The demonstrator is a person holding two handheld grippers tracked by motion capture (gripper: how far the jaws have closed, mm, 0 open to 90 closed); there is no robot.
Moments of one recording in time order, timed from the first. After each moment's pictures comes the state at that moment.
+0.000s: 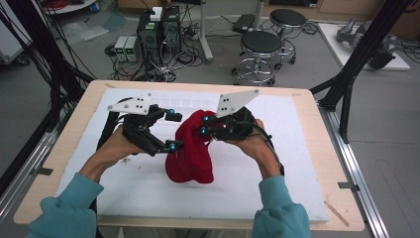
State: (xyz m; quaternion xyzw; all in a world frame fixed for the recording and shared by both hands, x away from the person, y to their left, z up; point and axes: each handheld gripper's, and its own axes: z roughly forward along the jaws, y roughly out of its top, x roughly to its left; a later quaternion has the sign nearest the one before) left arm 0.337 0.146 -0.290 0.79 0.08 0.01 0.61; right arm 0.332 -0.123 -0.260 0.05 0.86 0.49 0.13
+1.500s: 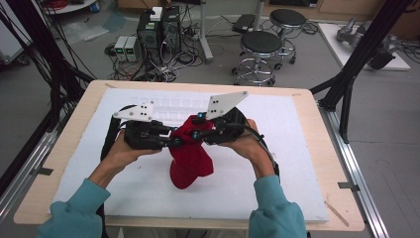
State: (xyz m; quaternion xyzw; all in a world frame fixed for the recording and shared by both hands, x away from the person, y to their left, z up) left arm 0.331 0.147 -0.304 0.81 0.10 0.01 0.58; right arm 0.332 -0.106 -0.263 0.04 0.87 0.47 0.14
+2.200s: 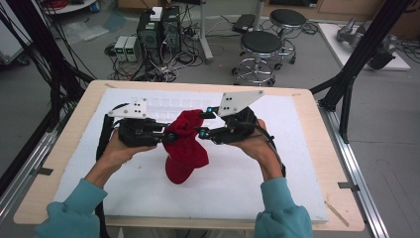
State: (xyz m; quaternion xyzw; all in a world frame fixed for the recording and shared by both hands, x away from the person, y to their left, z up) left arm 0.336 0.163 -0.305 0.80 0.15 0.05 0.58; right arm 0.325 -0.128 -0.253 0.06 0.85 0.50 0.16
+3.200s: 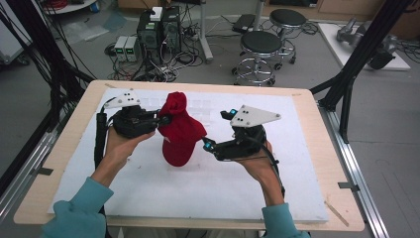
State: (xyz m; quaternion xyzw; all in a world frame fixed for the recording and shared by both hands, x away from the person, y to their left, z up) left arm 0.340 0.169 -0.295 0.75 0.29 0.14 0.58; right arm 0.293 -0.142 -0.282 0.22 0.79 0.53 0.21
